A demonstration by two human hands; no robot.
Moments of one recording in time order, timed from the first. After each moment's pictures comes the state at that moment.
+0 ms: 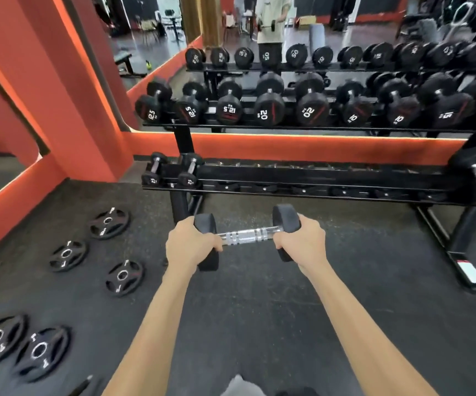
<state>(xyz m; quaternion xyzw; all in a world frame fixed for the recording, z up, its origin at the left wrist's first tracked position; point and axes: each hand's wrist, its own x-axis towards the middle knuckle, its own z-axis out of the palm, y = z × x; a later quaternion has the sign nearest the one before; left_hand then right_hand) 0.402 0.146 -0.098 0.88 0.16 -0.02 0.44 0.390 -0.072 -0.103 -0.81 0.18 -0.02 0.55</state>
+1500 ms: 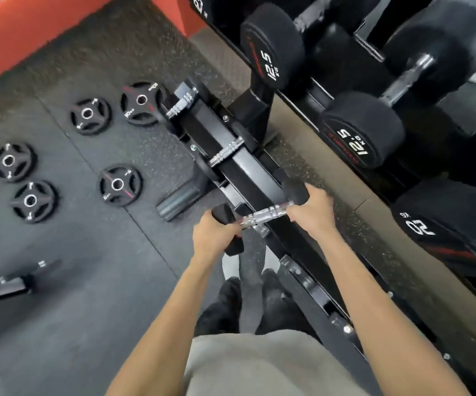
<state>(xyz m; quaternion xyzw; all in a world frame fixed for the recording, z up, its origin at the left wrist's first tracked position) 1.128 0.135 -0.304 0.62 0.59 -0.09 0.50 1.295 -0.002 -0.287 -0.89 -0.08 0.33 0.30</state>
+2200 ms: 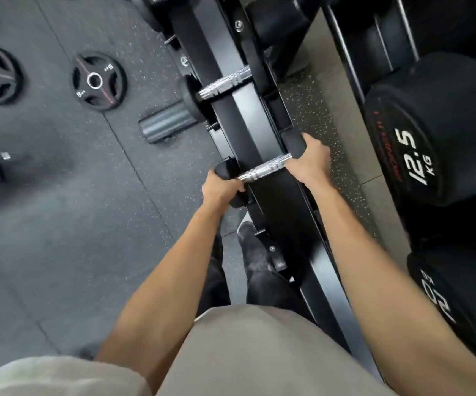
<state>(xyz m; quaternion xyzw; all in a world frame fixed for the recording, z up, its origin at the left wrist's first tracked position) 1.215 0.122 -0.462 0.39 0.73 -0.13 0.55 1.404 0.050 -0.445 -0.90 -0.18 0.38 0.12</state>
